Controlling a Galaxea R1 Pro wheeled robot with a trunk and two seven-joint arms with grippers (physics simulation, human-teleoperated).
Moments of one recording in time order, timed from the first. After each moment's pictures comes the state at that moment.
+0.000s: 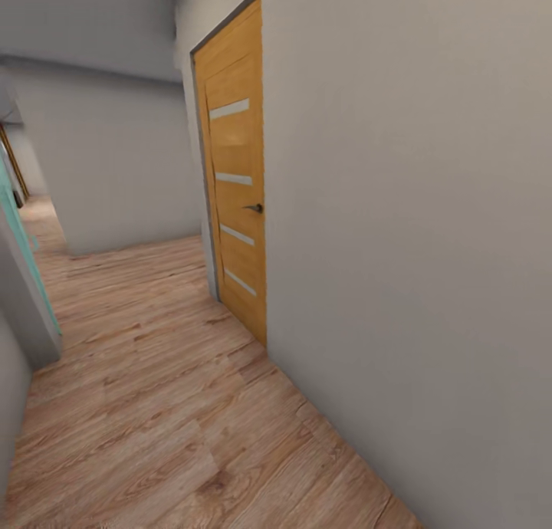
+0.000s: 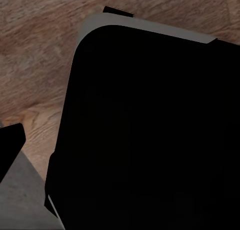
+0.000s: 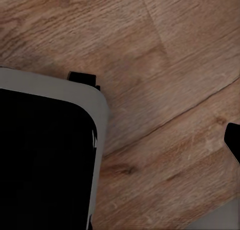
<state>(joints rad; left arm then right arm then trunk) 0.00 0.00 0.00 -0.07 0.26 -0.02 0.01 -0.09 -0.06 0.21 0.03 -0.03 -0.21 -0.07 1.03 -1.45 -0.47</state>
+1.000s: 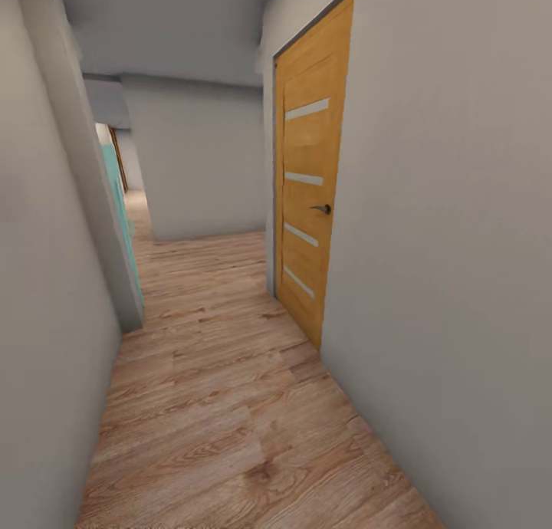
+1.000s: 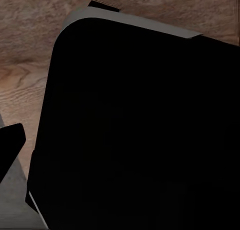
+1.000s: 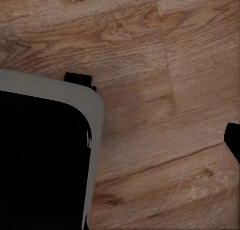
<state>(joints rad) 0.00 -0.02 0.01 -0.07 0.27 -0.02 0.00 -0.09 -0.07 0.21 0.03 -0.03 -0.22 -0.07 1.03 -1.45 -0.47</state>
